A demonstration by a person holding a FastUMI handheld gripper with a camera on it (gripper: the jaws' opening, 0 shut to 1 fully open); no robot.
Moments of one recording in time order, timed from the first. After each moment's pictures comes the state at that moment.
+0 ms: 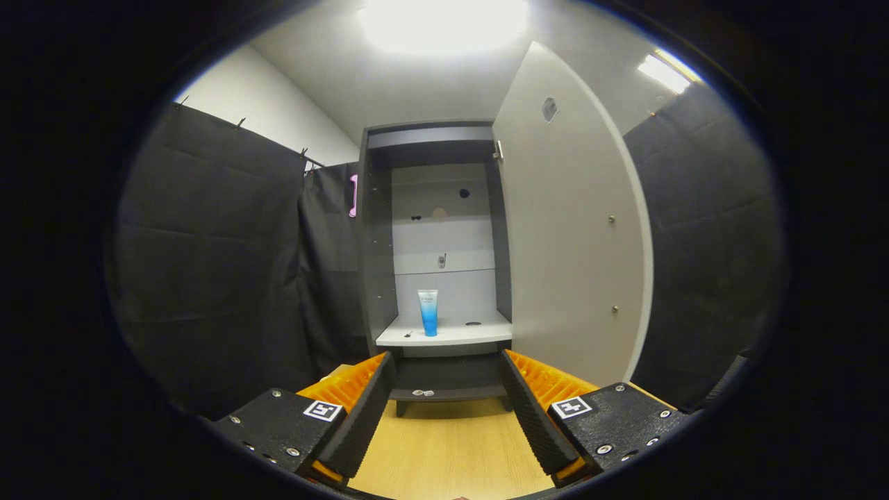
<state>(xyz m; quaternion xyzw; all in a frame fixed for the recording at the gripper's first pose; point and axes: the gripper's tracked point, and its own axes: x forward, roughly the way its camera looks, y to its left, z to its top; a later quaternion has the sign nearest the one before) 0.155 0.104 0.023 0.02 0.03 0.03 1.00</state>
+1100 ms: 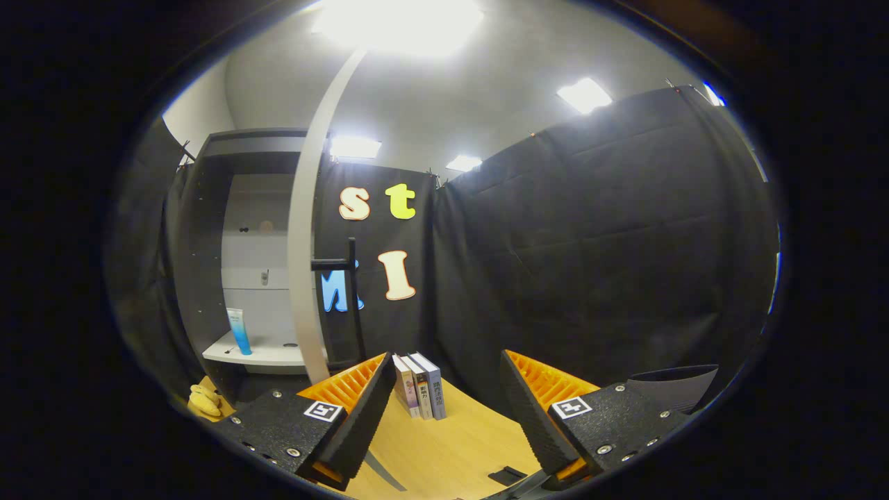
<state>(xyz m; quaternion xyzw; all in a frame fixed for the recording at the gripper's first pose) 0.177 -0.156 0.063 -0.01 0.02 -0.25 0.97</state>
